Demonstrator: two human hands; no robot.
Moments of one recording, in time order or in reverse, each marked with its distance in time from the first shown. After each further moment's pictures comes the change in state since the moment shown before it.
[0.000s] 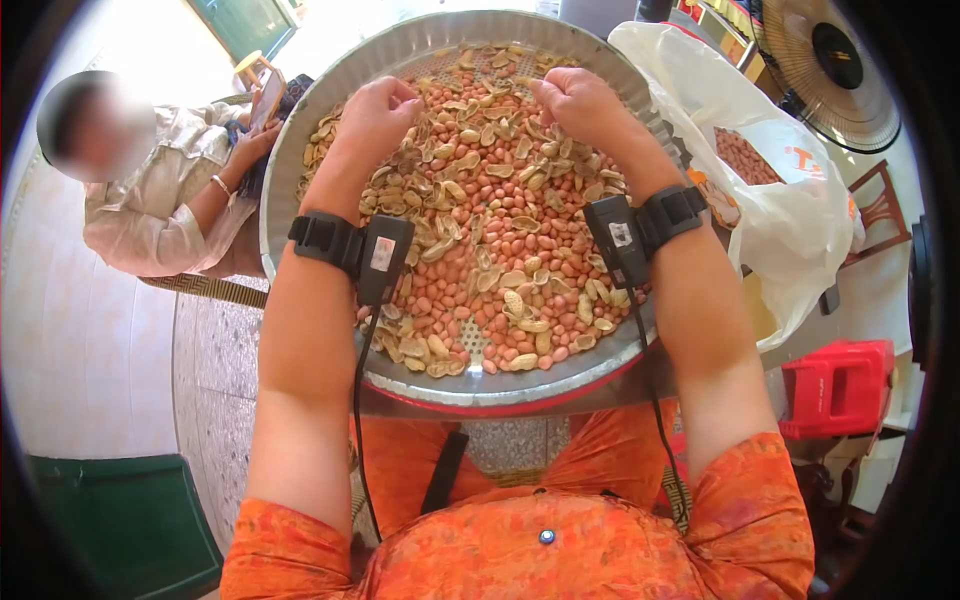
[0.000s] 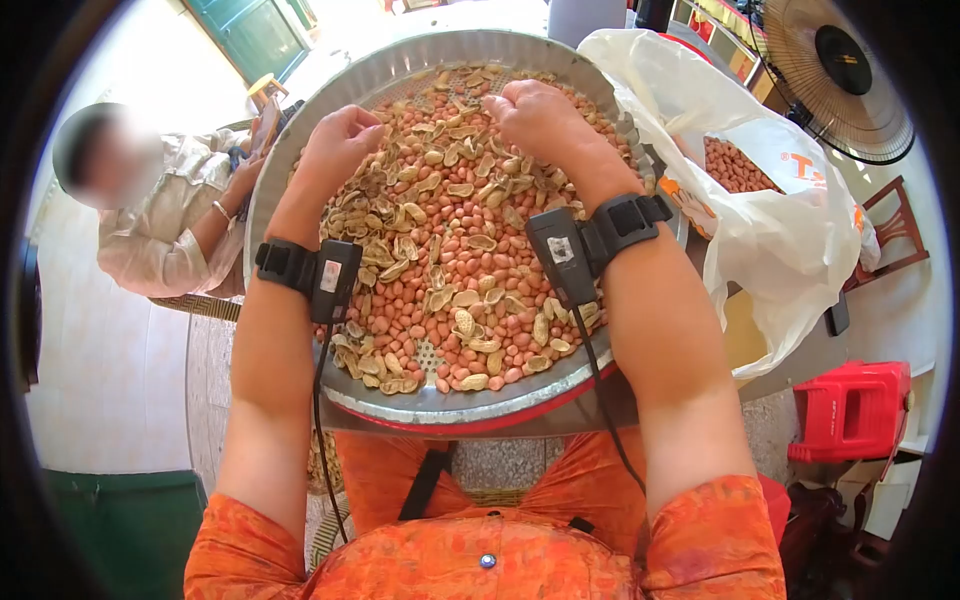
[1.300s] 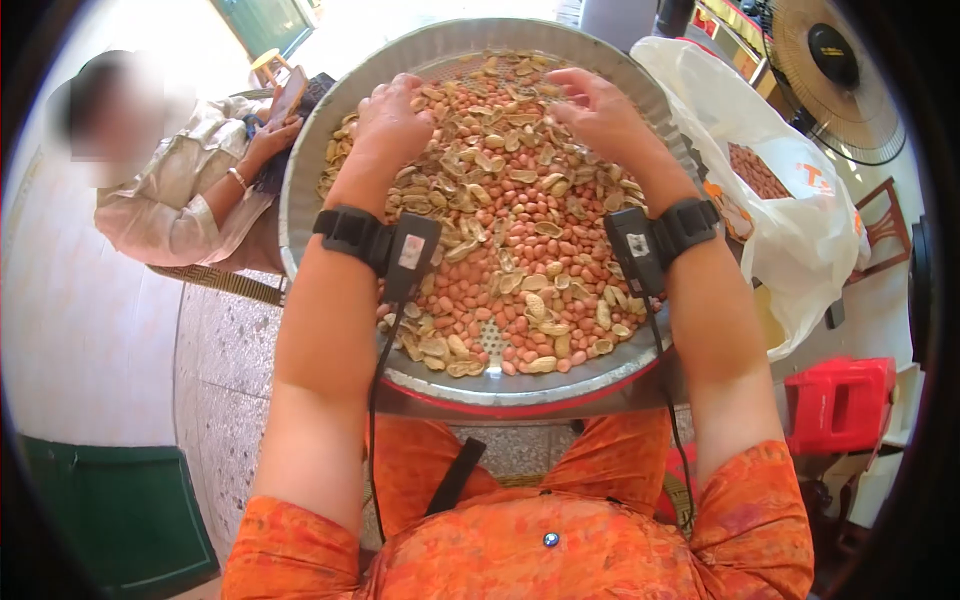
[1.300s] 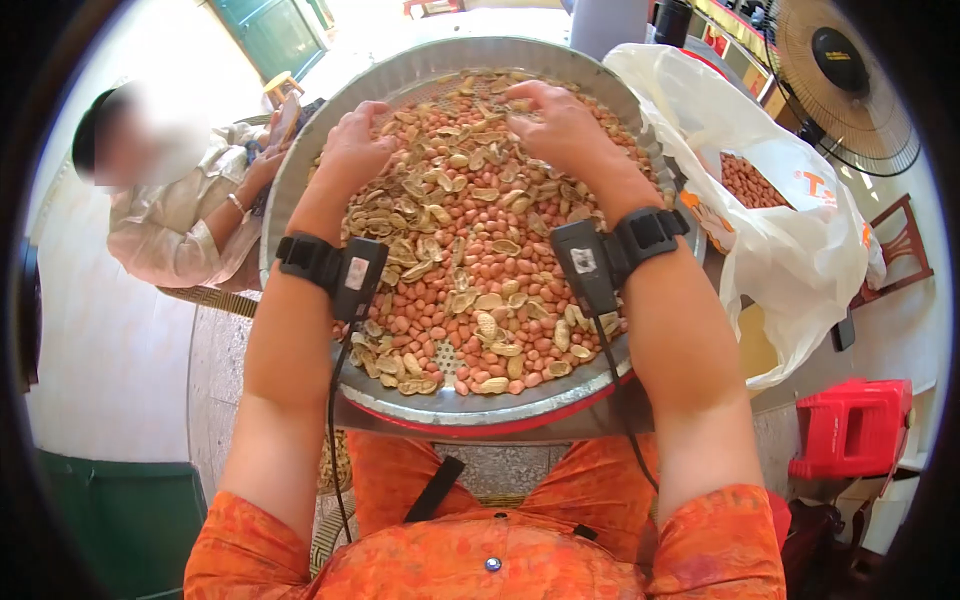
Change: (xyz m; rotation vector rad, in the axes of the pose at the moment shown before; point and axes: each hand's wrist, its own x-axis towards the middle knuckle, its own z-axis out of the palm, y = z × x) left_hand -0.006 0.007 -0.003 0.168 -0.032 -0.178; right_hand -0.012 -0.013 -0.001 0.169 -0.030 -0.018
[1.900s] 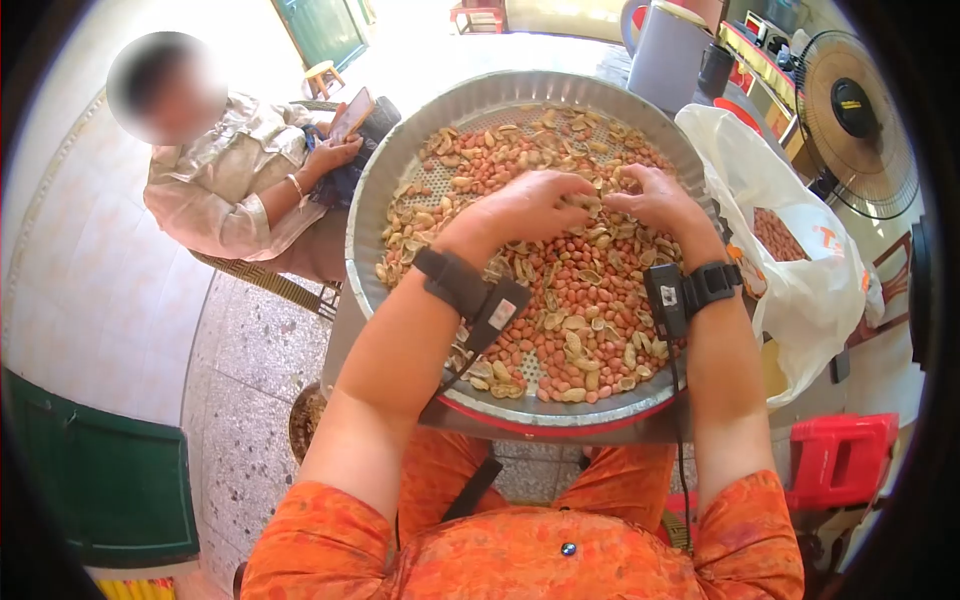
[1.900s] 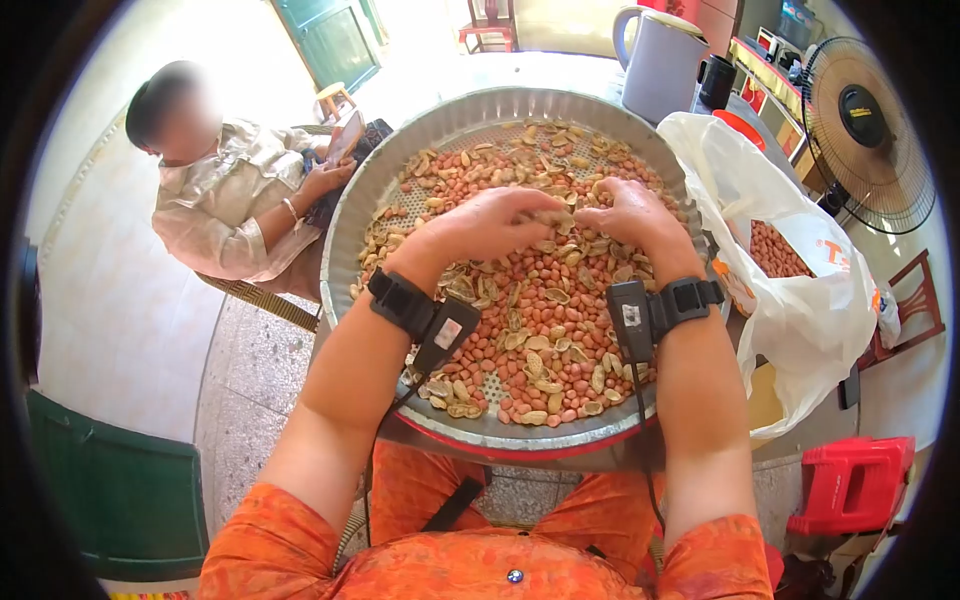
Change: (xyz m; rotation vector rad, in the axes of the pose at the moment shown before) left_hand -0.031 0.047 0.007 -0.299 -0.415 0.540; right_hand -0.006 -0.002 -0.014 -0.378 -0.238 0.334
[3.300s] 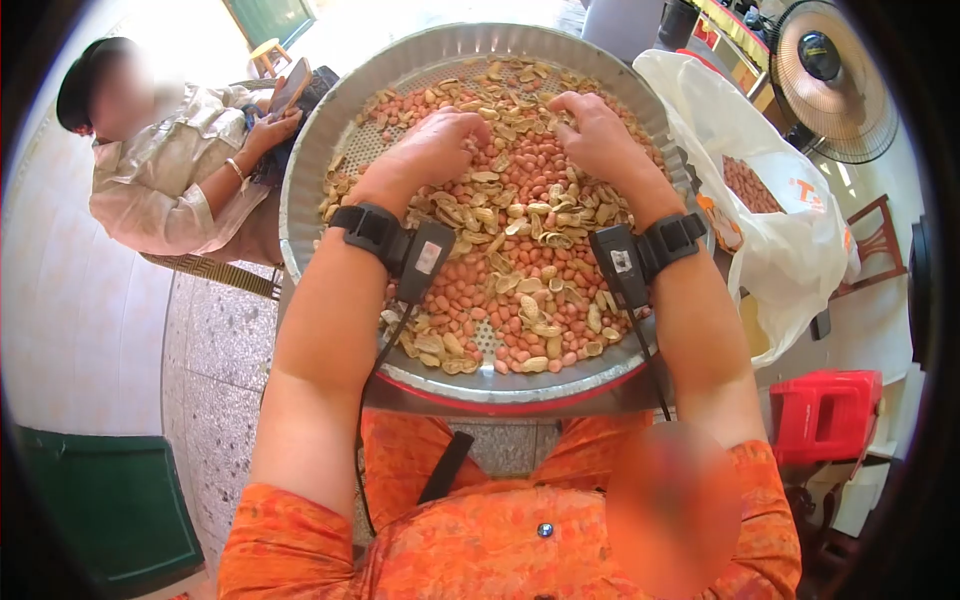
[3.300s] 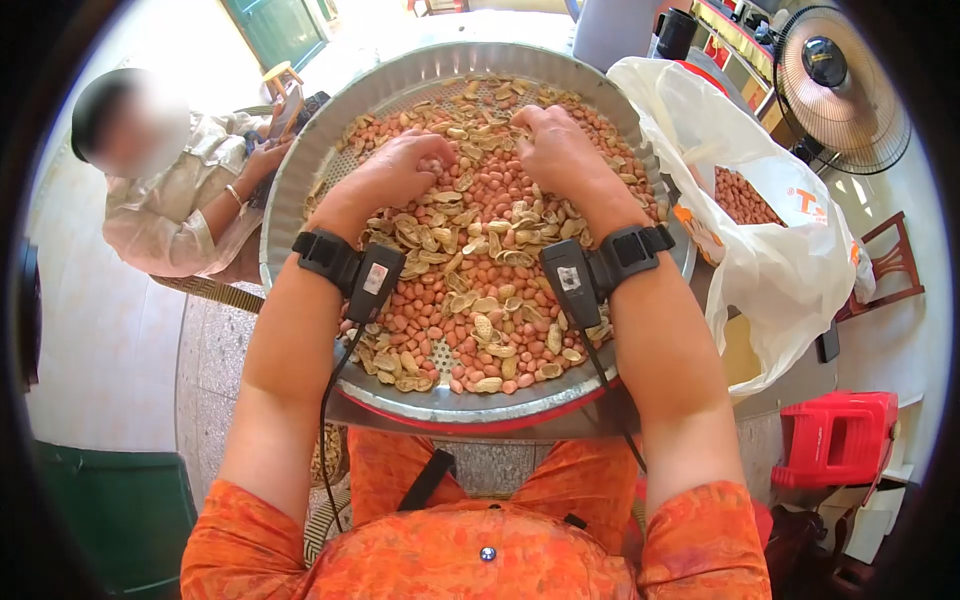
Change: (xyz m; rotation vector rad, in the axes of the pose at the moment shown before) left_hand -0.002 -0.054 -0.003 0.258 0.240 -0.043; right_hand 0.004 -0.011 0.019 0.092 0.385 -0.341
